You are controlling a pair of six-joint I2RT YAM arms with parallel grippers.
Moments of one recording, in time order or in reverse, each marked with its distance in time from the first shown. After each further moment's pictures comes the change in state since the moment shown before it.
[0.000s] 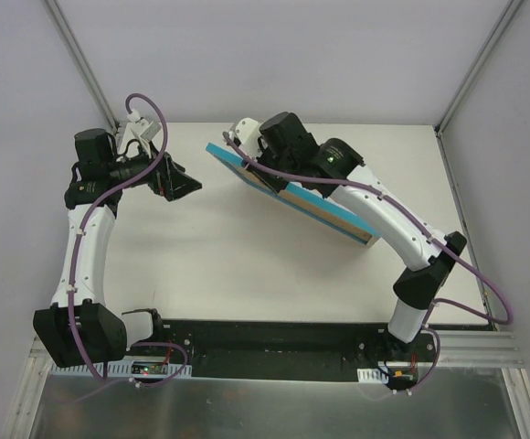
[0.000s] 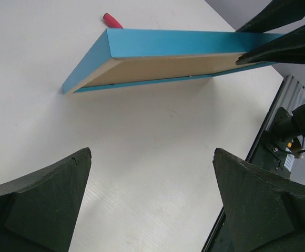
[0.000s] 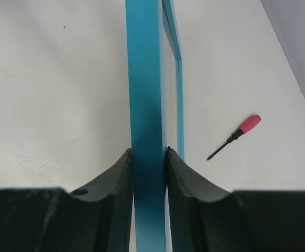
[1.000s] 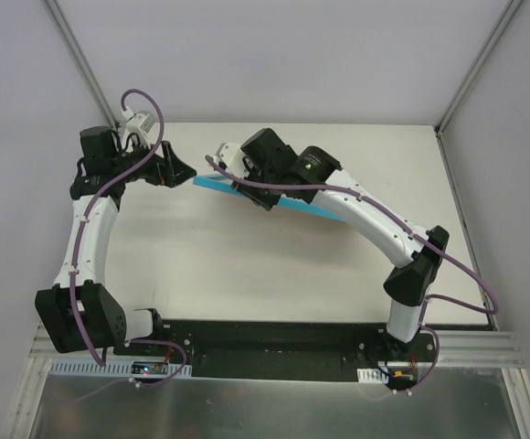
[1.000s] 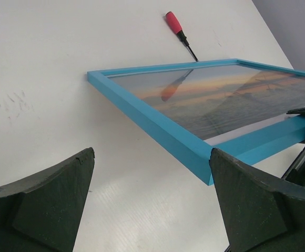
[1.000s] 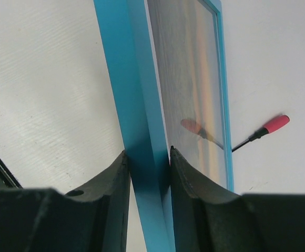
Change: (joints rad) left arm 0.000 0.082 -0.006 0.059 -0.237 -0.090; right arm 0.034 0.064 -0.009 -0.068 -0.057 -0.026
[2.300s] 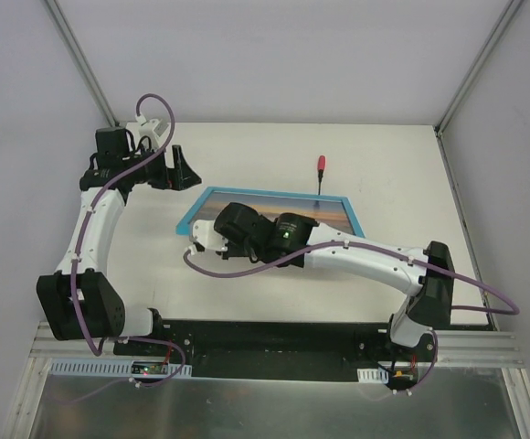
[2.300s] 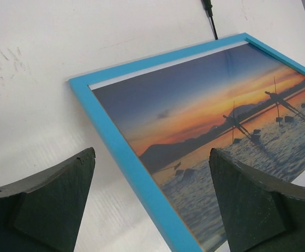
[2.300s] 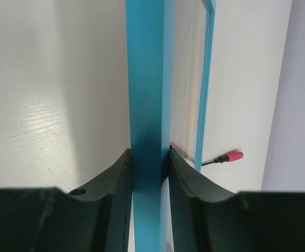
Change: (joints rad) left arm -0.057 0.071 0.029 -0.117 -0.133 0.010; right arm 0.342 -0.142 -0.439 0.289 0.304 -0.235
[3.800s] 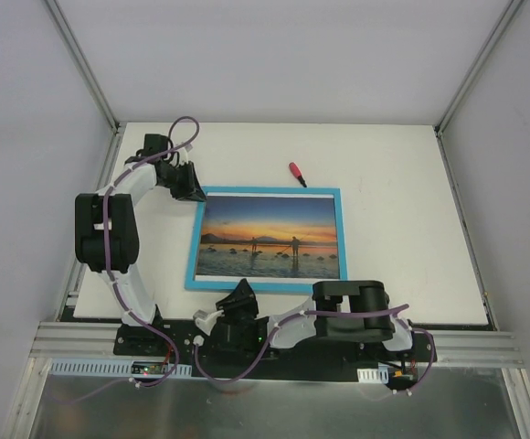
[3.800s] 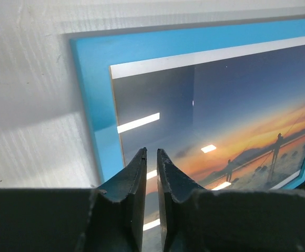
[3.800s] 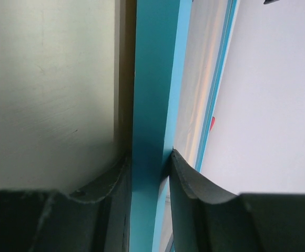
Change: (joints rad) left arm -0.096 0.494 0.091 0.006 -0.198 -0.169; right arm 0.341 0.384 -0.596 0.994 0.653 -0.143
